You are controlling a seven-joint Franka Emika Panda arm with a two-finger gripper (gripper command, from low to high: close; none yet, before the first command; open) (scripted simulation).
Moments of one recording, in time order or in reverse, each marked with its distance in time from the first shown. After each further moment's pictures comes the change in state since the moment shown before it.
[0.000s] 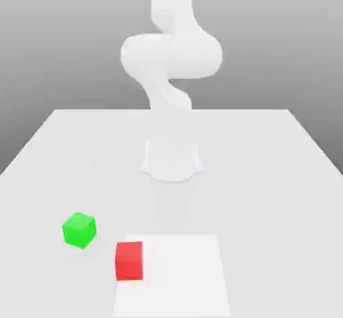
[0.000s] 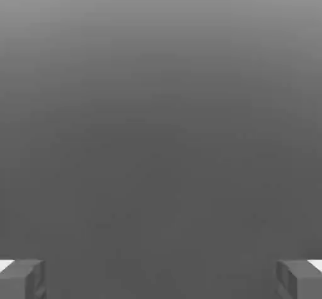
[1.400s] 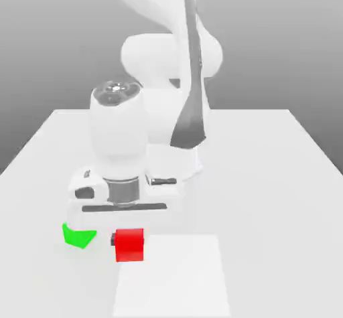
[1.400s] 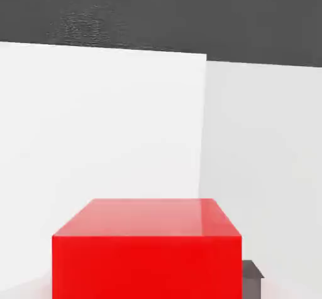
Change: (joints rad) arm -0.150 0.728 -0.128 -0.389 -0.009 0.402 -0.245
